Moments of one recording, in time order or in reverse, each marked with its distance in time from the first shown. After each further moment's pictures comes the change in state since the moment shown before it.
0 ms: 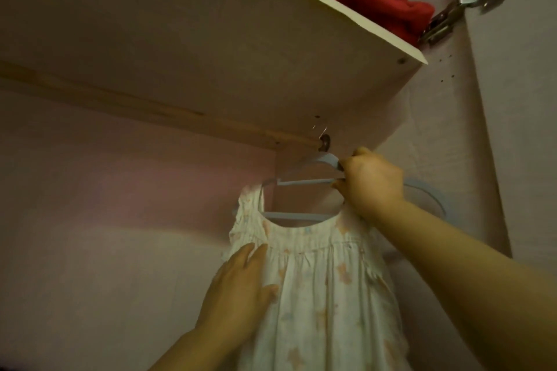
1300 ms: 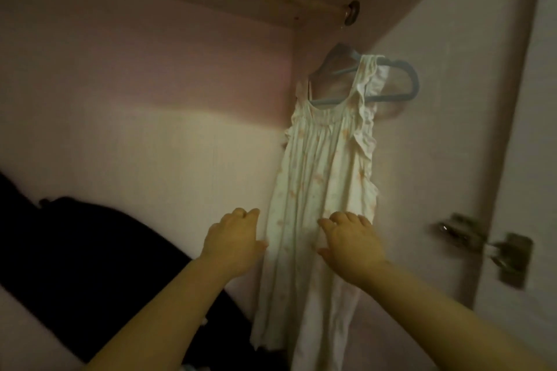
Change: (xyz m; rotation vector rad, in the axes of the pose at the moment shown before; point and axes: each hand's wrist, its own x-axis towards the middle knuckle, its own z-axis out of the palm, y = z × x) left_hand -0.155 -0.047 -0.008 0.170 -0.486 -0.117; right_hand -0.274 -0.088 0.043 0.198 -0.735 -0.170
